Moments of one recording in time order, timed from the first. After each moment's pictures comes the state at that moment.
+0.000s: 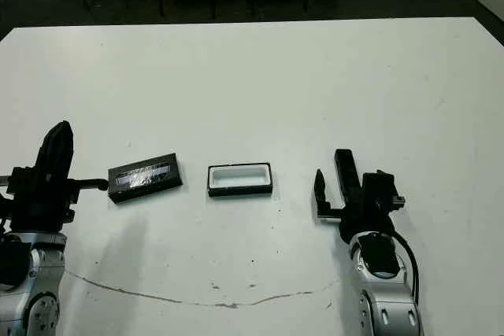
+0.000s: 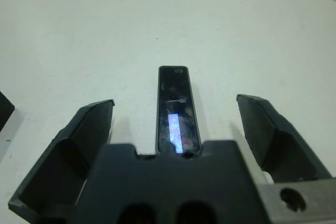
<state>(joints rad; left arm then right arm) 0.20 0.14 0.20 -0.41 -0.35 -0.01 -0.14 0.15 -0.13 -0.02 -0.31 0.03 0.40 0.00</state>
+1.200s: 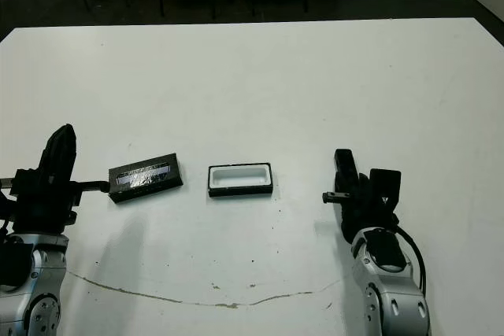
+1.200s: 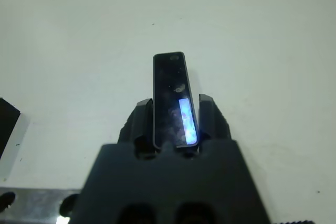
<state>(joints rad) 0.21 0.13 0.20 -0.41 -0.35 0.00 -0.14 0.12 -0.11 -0.09 -0.38 0.13 0.61 0.01</state>
